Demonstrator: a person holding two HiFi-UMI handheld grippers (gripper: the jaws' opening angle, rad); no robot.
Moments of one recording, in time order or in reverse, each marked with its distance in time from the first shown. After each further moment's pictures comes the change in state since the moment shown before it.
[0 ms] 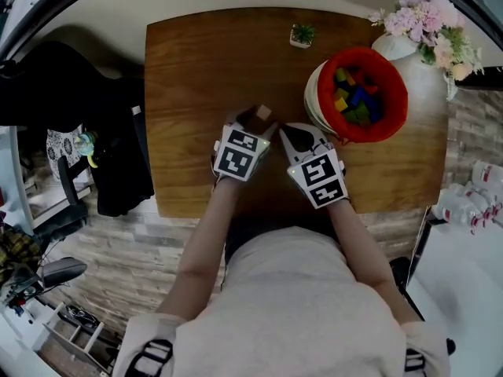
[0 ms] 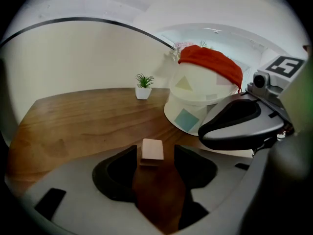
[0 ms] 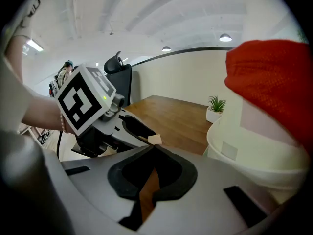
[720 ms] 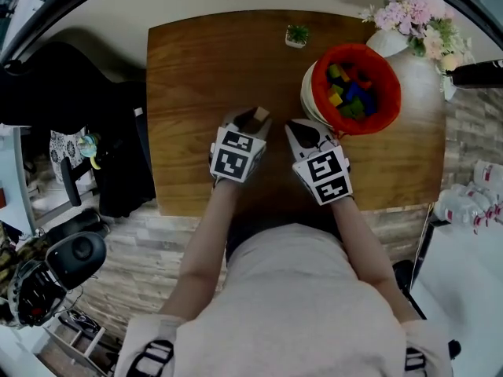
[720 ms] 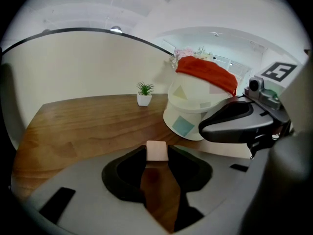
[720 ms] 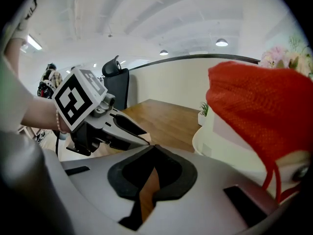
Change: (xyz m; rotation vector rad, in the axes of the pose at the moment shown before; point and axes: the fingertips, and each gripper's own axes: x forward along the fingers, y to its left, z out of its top) left arm -0.018 -0.004 0.009 -0.008 -0.056 0.036; right arm -0.022 -0.011 0.004 -0.001 -0.037 -0.046
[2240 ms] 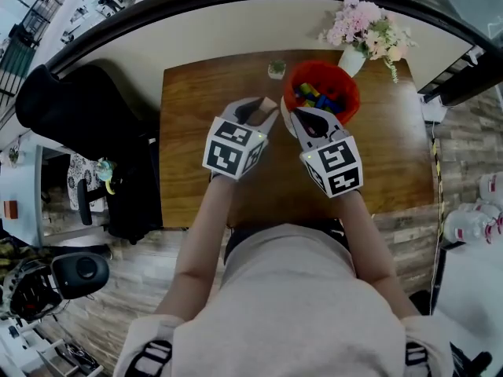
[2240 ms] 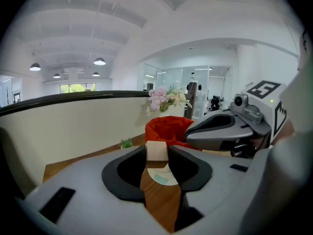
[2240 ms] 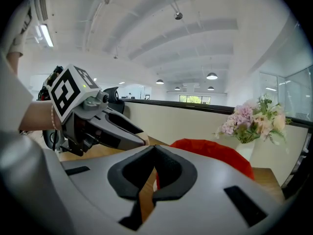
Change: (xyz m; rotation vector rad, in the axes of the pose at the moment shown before) left arm -0.082 -0.084 0.140 0.230 -0.236 -0.012; right arm -0.117 -0.037 0.090 -0.081 -0.324 -0.142
